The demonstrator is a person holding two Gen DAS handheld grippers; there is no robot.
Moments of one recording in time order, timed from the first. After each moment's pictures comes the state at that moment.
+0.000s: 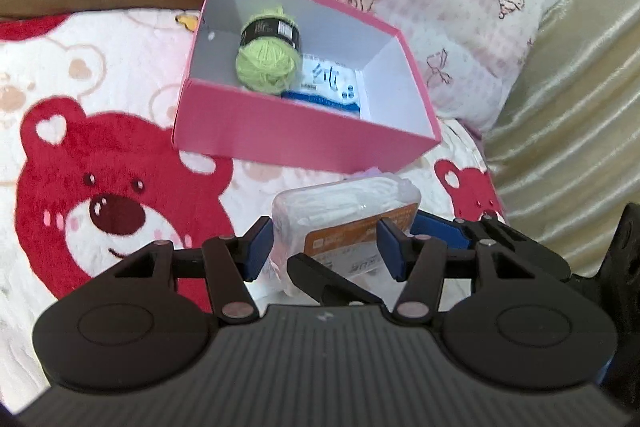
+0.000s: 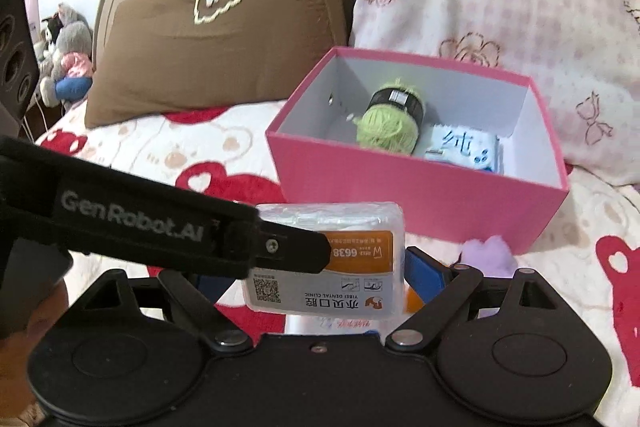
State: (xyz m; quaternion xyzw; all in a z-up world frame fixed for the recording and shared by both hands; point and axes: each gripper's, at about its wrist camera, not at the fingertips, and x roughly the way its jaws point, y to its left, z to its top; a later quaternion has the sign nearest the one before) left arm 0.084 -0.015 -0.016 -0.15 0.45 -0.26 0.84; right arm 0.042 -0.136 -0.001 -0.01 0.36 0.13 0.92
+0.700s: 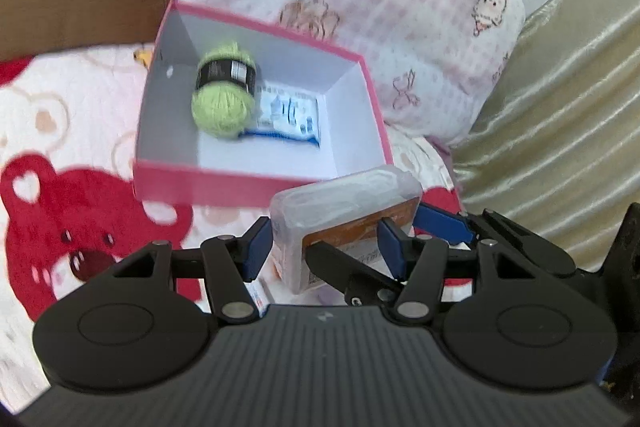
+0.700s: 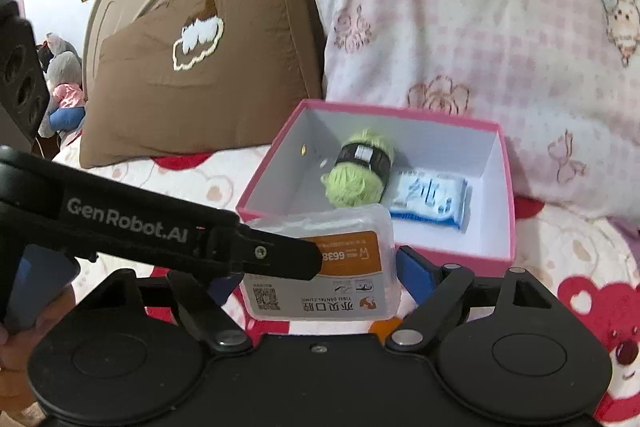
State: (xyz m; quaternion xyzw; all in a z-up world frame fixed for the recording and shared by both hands) left arm 0.131 -0.035 0.045 -0.16 0.46 -0.29 0.82; right arm 0.072 -0.168 0.069 0.00 0.36 0.12 0.92
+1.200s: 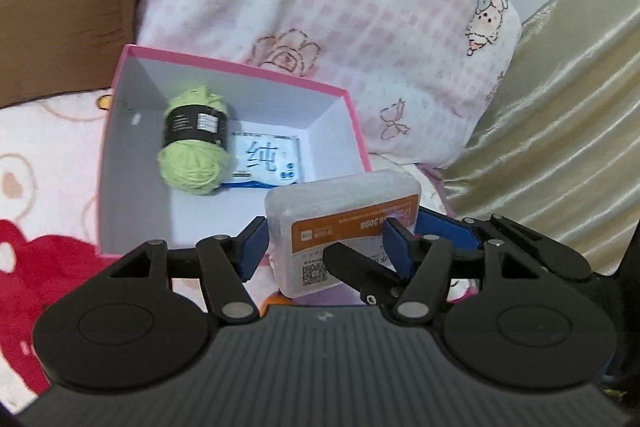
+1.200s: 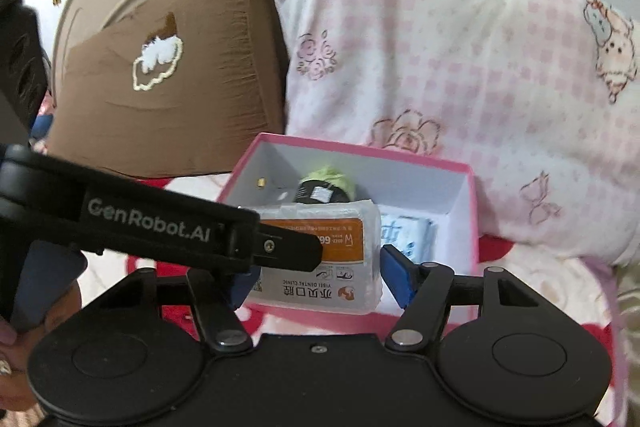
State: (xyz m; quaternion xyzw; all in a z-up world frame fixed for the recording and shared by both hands) left arm 0.192 -0.068 0.054 -0.16 0.45 -0.32 0.82; right arm 0.123 -0.182 0.090 -0.02 0.36 0.08 0.93
